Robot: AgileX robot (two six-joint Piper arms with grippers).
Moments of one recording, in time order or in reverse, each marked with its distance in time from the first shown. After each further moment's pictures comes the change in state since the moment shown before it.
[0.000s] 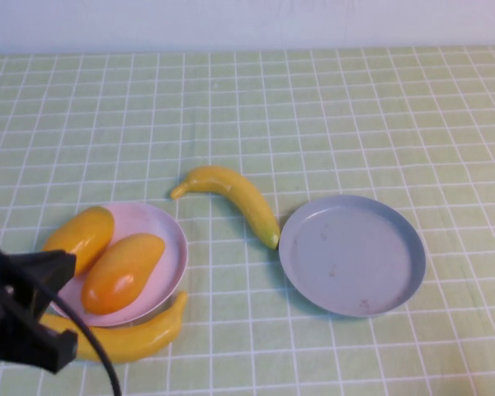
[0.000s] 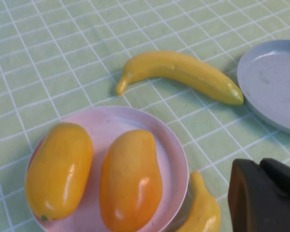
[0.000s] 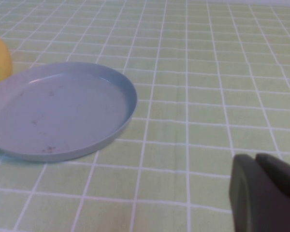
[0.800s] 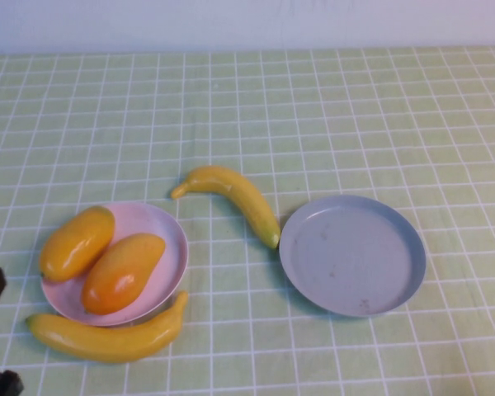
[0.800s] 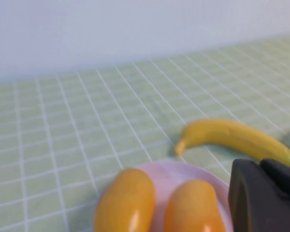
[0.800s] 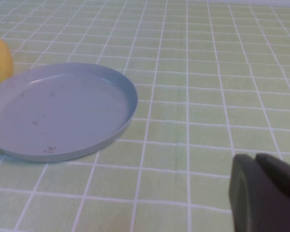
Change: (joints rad) right arm 0.000 0.000 0.000 0.002 0.000 0.000; left arm 0.156 -0.324 0.350 0.018 -0.364 0.016
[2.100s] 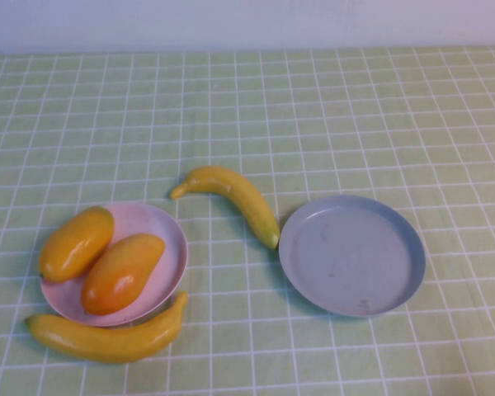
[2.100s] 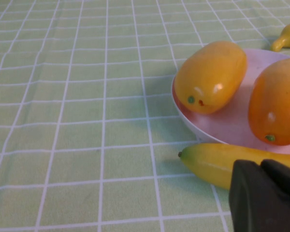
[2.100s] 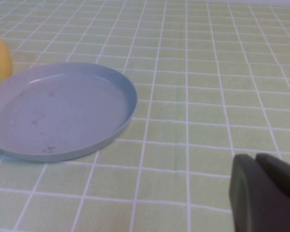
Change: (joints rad) right arm 0.000 0.000 0.000 0.000 0.000 0.000; left arm 0.271 -0.391 0.283 -0.009 0.238 -0.008
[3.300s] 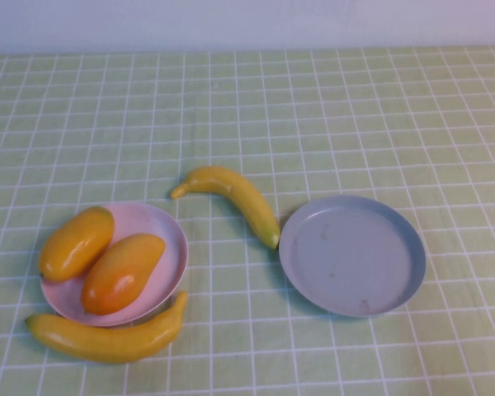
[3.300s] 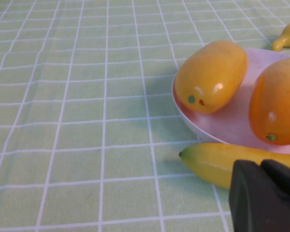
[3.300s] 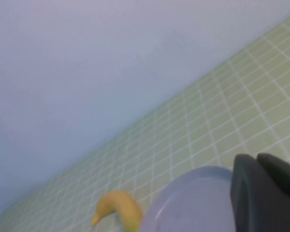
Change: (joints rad) right arm 0.000 0.000 -0.014 0.707 -0.204 0.000; left arm 0.000 0.000 0.000 0.002 0.000 -0.002
